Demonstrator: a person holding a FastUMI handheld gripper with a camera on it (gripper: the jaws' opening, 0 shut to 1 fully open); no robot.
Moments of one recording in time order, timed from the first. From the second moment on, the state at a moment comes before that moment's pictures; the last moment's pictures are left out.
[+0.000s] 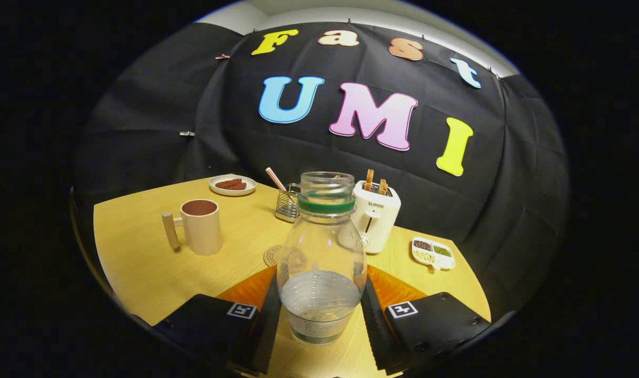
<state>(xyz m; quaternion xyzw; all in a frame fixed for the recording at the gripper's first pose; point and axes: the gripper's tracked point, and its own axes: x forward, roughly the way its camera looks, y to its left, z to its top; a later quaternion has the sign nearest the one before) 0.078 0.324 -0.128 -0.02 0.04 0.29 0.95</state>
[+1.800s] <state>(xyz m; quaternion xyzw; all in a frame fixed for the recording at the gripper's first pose) 0.117 0.487 -0.094 -0.50 -0.02 0.26 0.83</state>
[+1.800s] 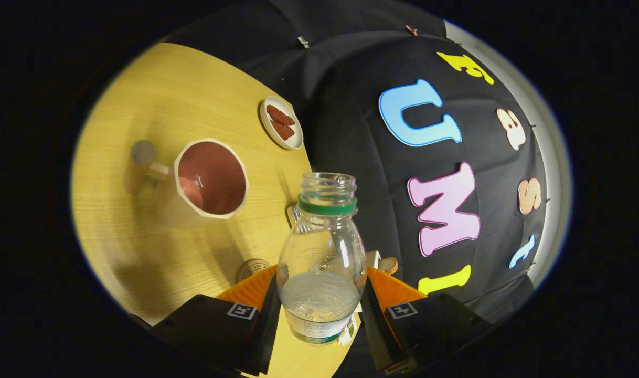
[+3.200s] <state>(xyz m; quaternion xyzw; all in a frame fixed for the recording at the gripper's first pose) 0.132 0.520 -0.123 -0.65 -0.08 0.27 0.70</state>
